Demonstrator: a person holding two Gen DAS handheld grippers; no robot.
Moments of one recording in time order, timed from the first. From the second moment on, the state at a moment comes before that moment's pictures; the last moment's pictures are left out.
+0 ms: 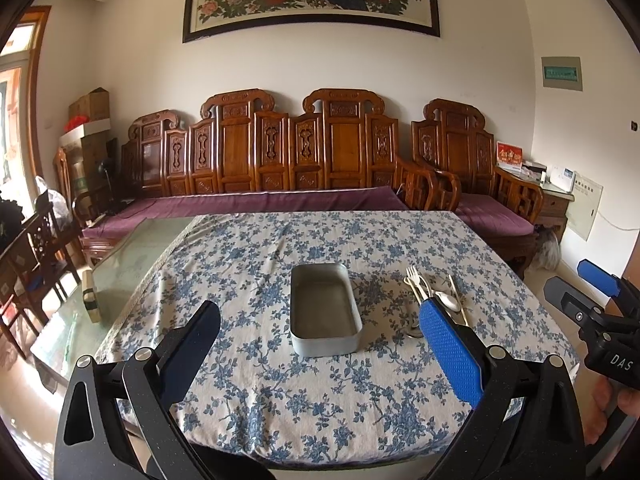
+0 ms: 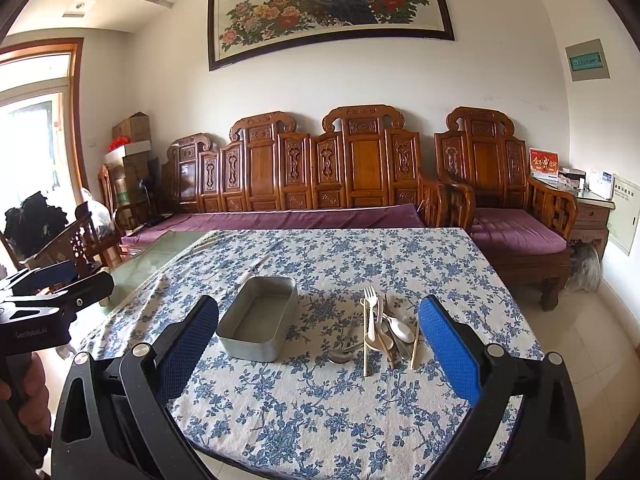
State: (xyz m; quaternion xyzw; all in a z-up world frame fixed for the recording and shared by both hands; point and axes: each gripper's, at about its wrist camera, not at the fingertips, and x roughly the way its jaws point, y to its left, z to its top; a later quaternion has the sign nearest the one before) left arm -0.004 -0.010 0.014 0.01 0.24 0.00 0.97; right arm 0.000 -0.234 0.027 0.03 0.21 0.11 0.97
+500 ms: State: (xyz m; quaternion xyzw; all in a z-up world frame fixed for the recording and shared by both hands) left arm -0.005 -0.009 0.009 0.01 0.24 -0.01 0.97; right arm 0.001 -0.234 0.030 0.03 0.21 0.11 0.97
